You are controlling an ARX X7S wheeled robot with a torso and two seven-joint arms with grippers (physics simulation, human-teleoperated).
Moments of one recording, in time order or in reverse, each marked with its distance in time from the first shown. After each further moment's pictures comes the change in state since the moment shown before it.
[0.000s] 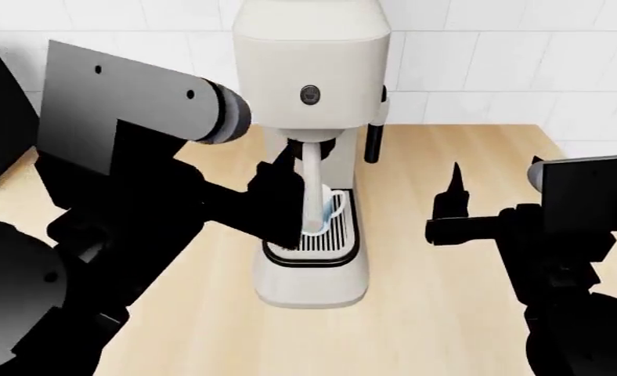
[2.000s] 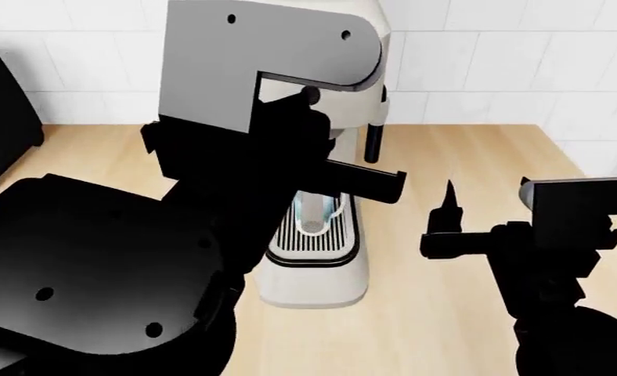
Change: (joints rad) left arm -0.311 0.006 0.653 -0.016 0.264 0.585 -0.027; right arm -0.087 -0.020 0.033 0.046 0.050 -0.087 0.029
